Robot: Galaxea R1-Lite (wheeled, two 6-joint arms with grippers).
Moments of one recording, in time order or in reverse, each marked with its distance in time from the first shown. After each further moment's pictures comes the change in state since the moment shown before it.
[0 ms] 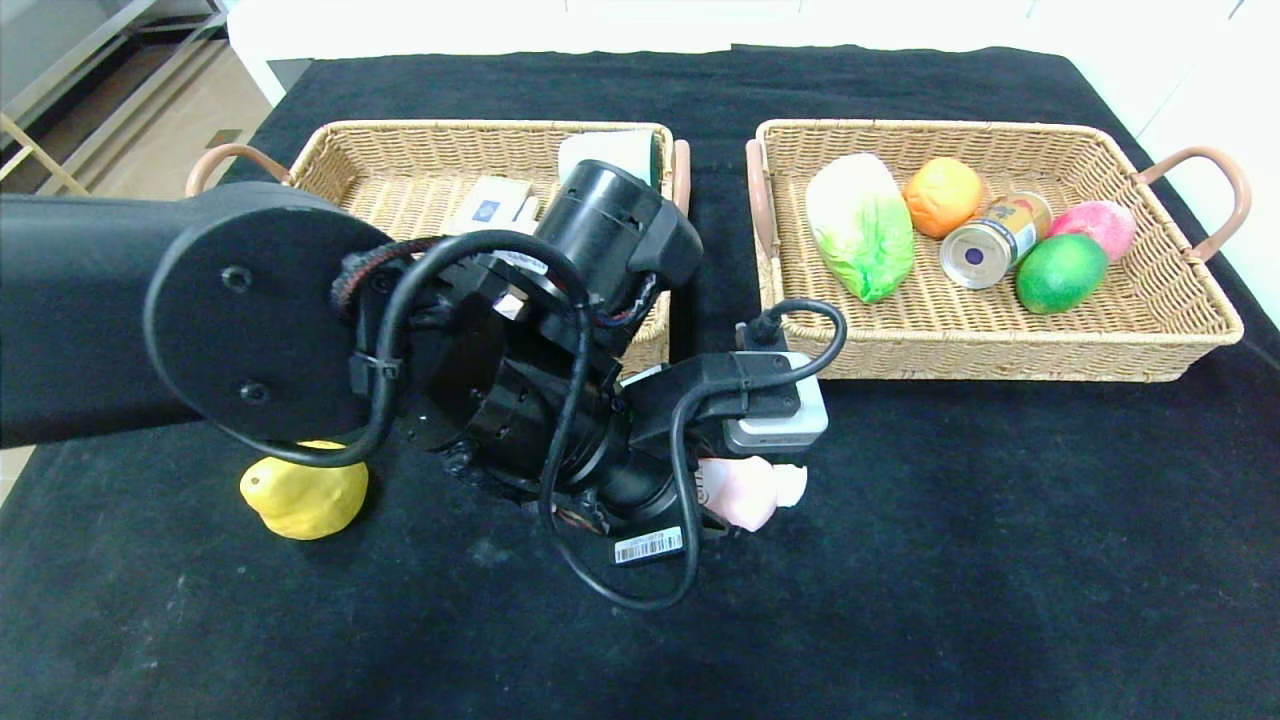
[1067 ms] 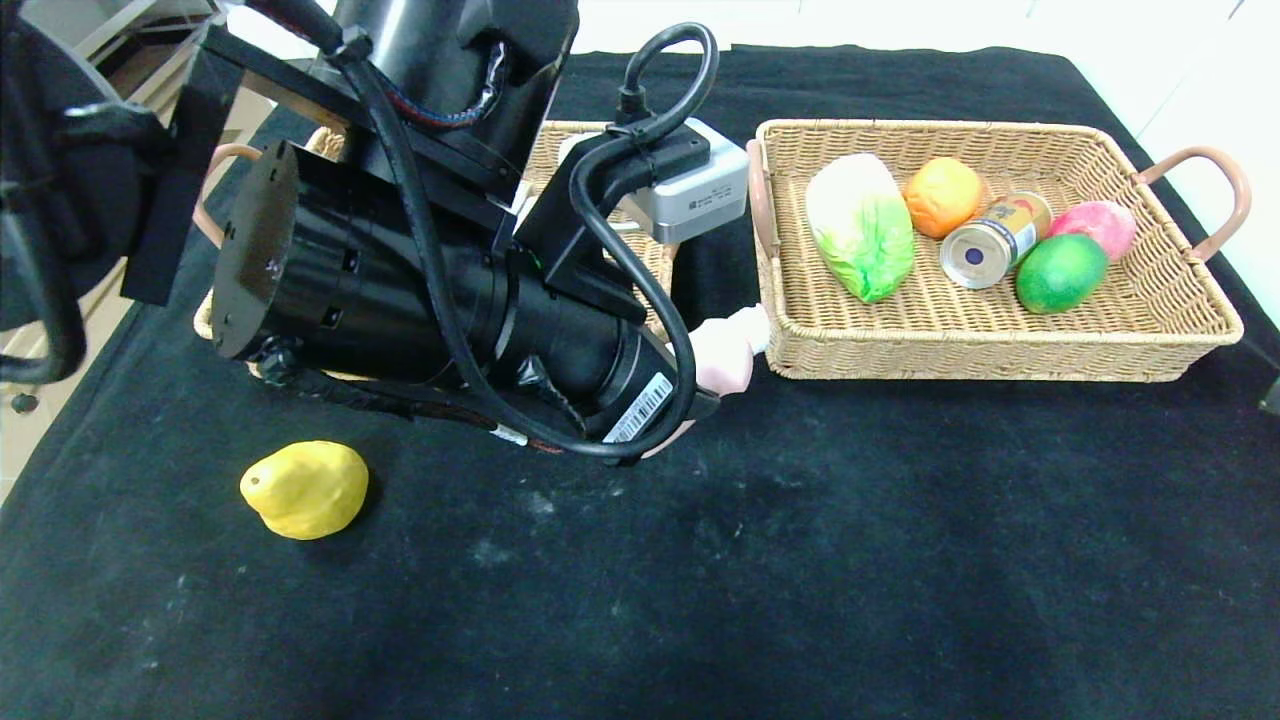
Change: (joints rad) left arm 0.000 -0.122 -0.083 -0.014 0.111 -0.460; right arm -0.007 0.038 -0.002 0.003 0.005 0.019
